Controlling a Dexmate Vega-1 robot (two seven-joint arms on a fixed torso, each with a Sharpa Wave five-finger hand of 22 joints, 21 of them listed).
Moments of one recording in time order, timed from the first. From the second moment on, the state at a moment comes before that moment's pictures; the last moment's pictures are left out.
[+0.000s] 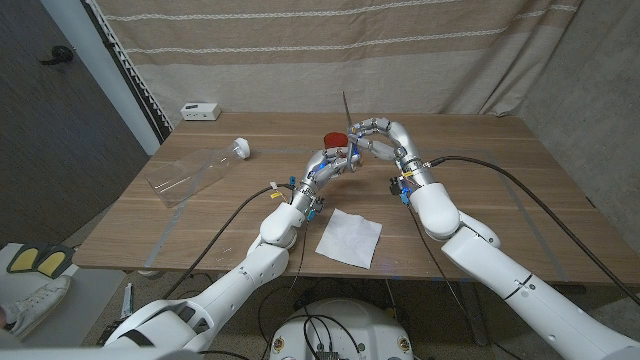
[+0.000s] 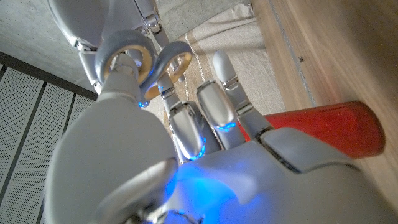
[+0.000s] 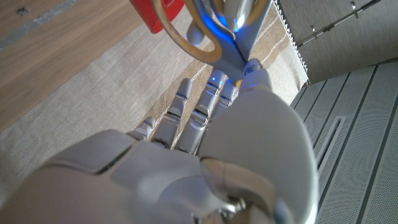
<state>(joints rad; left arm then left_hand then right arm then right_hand) 0.79 0.22 0.59 -1.06 -0.47 -0.76 -0.20 0.93 -0.09 0.27 -0.16 0.18 1.10 -0.11 0.20 0.18 1.44 -0.18 1.59 1.23 1.33 -0.21 1.53 1.23 0.61 -0.06 1.10 0.43 -1.05 -0.60 -0.49 -1.97 -0.02 0.04 -0.36 1.11 0.11 -0.04 -0.05 0.42 0.73 -0.20 0.57 0.22 1.04 -0.19 0.36 0.24 0.53 -0.05 0.25 0.49 -0.16 0.03 0.27 0.18</state>
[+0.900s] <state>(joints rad) 0.78 0.18 0.58 -1.02 -0.52 -0.76 -0.24 1.00 -0.06 0.32 -0.17 0.18 1.18 -0.09 0.21 0.18 1.38 -0.12 1.58 1.23 1.25 -0.20 1.52 1.23 0.54 -0.05 1.11 0.42 -1.05 -0.61 -0.49 -1.98 -0.01 0.04 -0.35 0.93 0.09 -0.13 0.02 0.44 0.65 -0.17 0.47 0.20 0.95 -0.20 0.35 0.26 0.47 -0.05 0.23 0.47 -0.15 0.08 0.25 0.19</state>
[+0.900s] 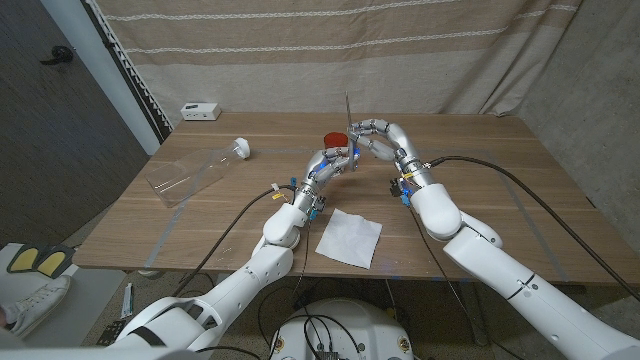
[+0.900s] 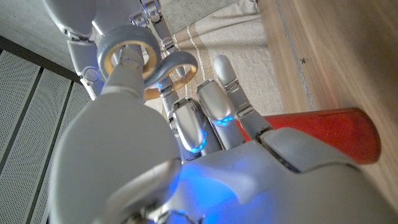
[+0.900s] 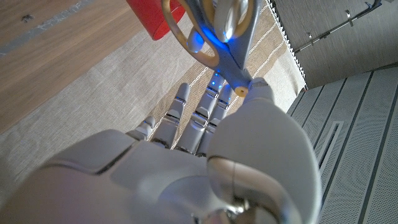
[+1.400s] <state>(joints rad) 0.78 0.18 0.58 -1.03 -0.56 -0.72 -0.27 0.98 -0.02 0.34 -0.16 0.19 1.17 -0.08 0.20 0.18 1.37 -0.11 1.58 1.23 1.22 -0.20 1.52 1.23 0.53 -0.05 1.10 0.43 -1.05 -0.61 -0.48 -1.96 0.02 0.06 -0.34 0.76 0.06 -0.21 0.08 0.45 0.54 -0.12 0.38 0.21 0.77 -0.15 0.31 0.28 0.39 -0.04 0.21 0.45 -0.10 0.11 0.24 0.19</state>
